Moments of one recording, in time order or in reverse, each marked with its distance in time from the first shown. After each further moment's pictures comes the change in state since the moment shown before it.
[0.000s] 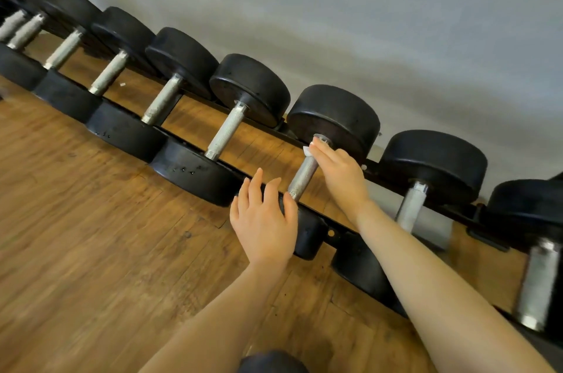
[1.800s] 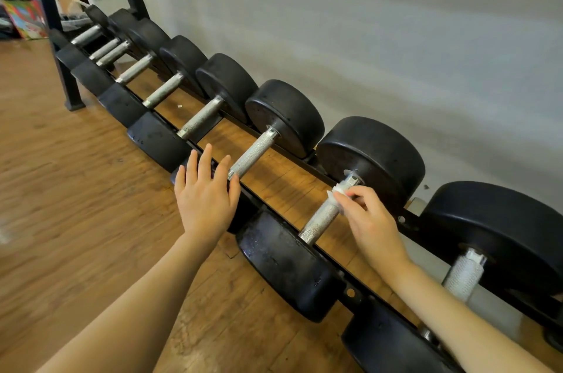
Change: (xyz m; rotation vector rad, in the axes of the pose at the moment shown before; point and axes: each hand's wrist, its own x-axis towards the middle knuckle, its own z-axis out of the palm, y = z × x) left_hand 0.109 -0.099 -0.011 0.456 0.299 0.100; right_hand 0.003 0.026 0.024 0.261 0.110 -0.058
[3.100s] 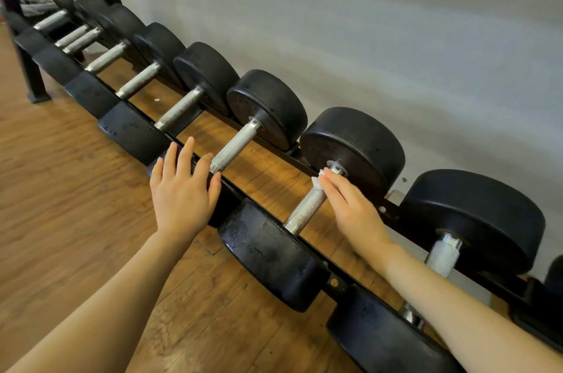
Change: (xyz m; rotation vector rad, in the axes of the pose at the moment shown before) left_hand -0.005 -0.011 0.006 0.006 0.111 0.115; right_hand -0.001 0.016 0.005 -0.250 -0.026 -0.289
